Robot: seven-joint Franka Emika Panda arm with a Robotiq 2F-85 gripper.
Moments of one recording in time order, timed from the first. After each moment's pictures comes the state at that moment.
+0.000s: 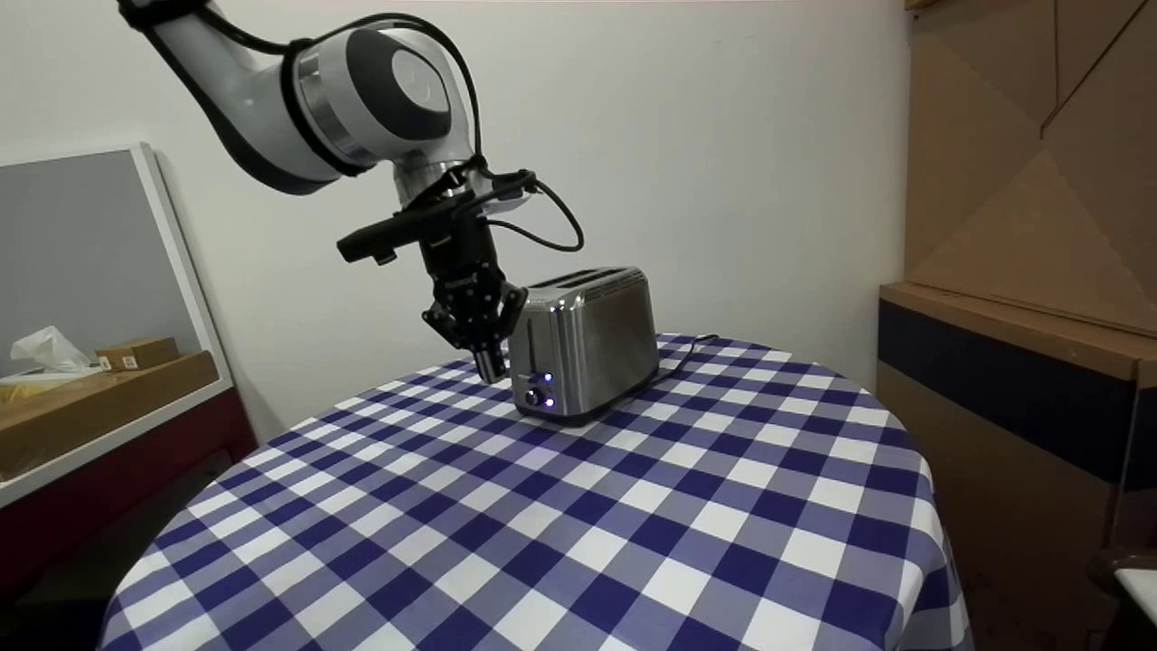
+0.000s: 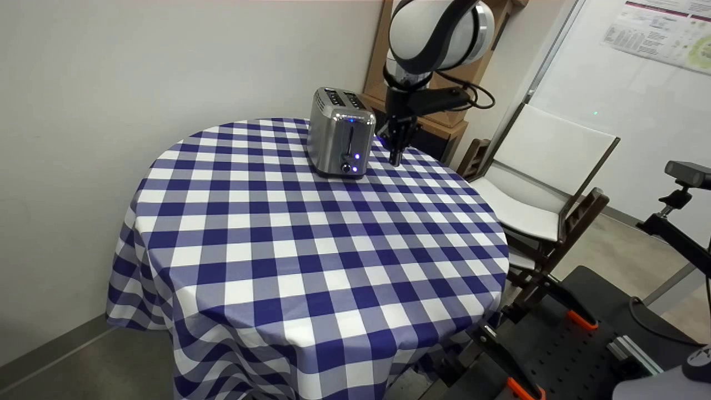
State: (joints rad) arm 0.00 0.49 -0.08 -2.03 -0.21 2.45 0.07
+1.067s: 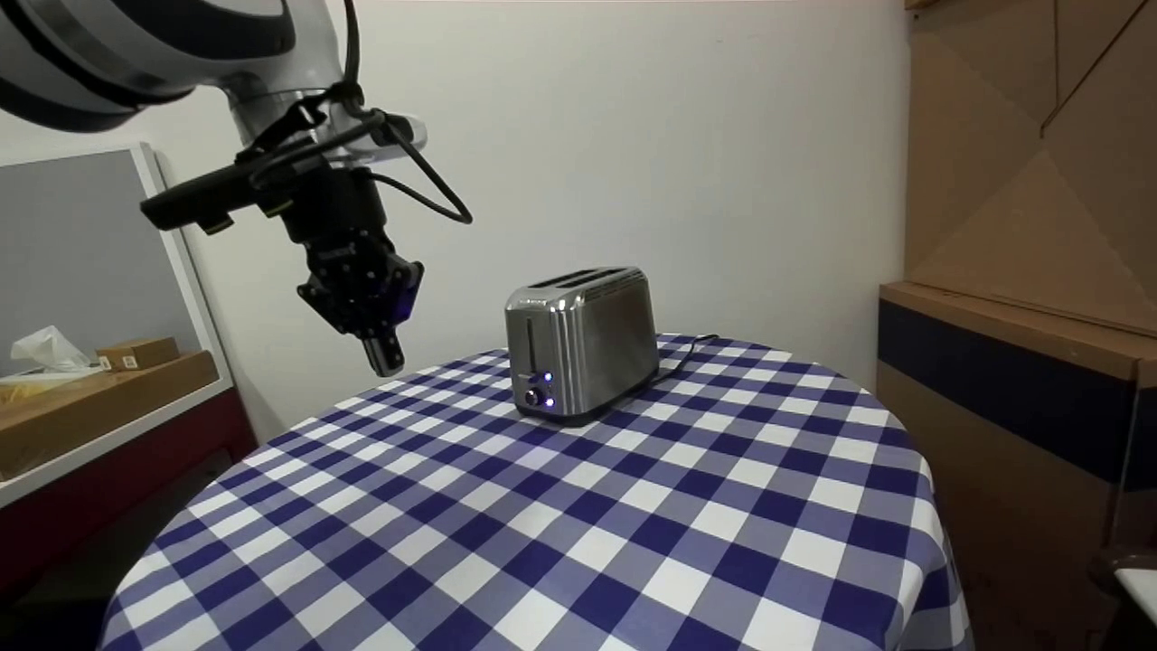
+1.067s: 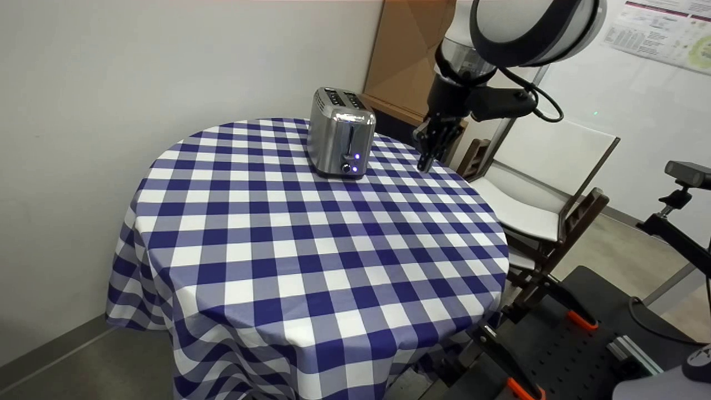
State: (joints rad) arm 0.01 0.08 -0.07 -2.53 -0.16 2.68 0.09
